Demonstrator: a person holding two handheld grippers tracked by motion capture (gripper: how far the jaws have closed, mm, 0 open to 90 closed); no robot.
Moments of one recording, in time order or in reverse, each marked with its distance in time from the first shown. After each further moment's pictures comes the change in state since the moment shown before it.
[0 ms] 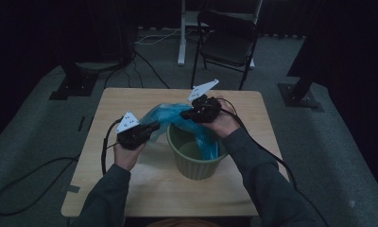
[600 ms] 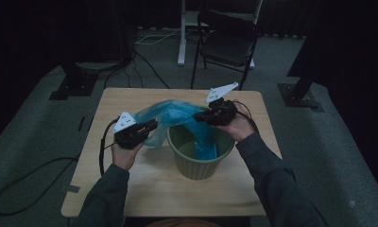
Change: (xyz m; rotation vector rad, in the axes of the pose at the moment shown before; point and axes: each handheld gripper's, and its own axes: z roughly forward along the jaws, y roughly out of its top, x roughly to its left) left arm 0.006 -0.001 -0.004 -0.013 0.033 -0.025; right arm -0.009 -0.031 -0.028 -0.037 0.016 0.048
